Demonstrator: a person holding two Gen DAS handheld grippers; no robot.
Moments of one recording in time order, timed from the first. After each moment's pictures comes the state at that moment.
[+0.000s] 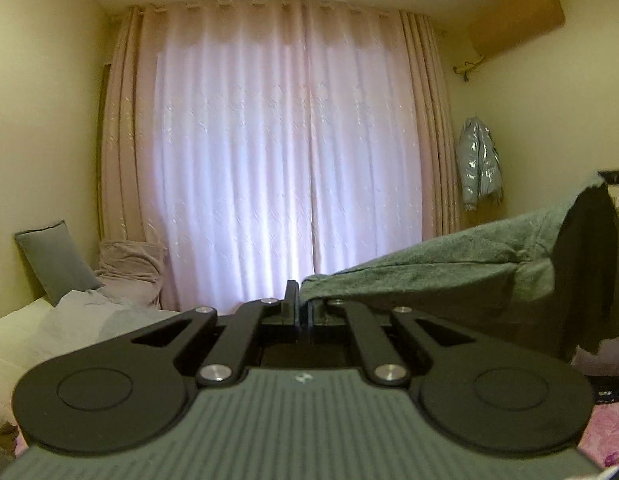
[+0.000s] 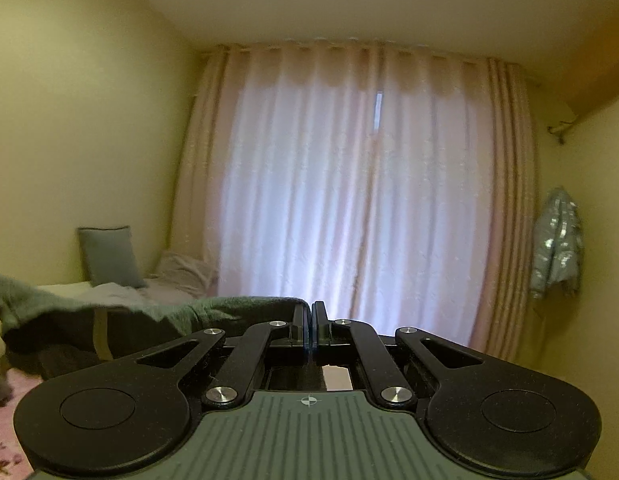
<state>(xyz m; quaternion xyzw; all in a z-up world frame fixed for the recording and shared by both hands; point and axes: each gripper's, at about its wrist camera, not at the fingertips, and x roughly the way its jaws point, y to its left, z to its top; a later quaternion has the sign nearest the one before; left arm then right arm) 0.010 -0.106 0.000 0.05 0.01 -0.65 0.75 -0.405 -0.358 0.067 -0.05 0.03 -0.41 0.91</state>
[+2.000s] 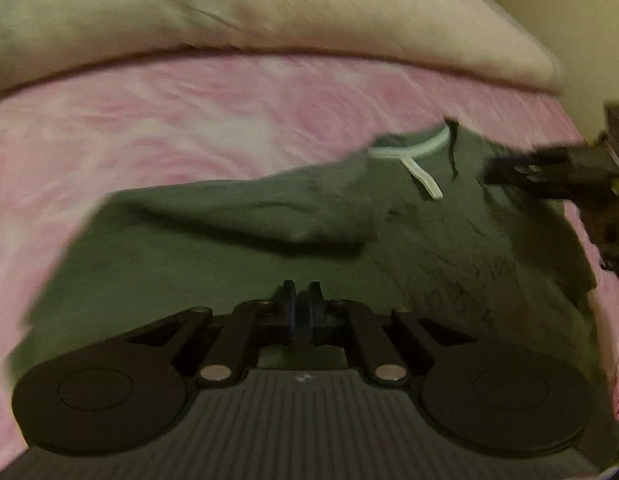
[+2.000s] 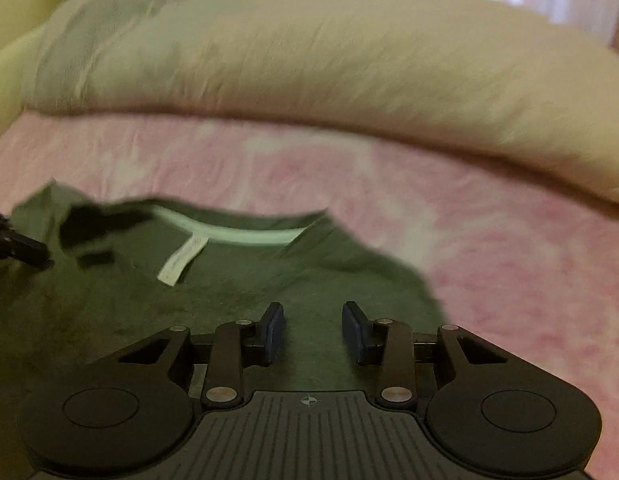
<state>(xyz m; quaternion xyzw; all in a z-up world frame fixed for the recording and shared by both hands) 0.177 -0.459 -0.448 0.29 0.44 -0.68 0.52 -0.095 -0.620 -0.427 0.19 0.42 -0.29 0.84</state>
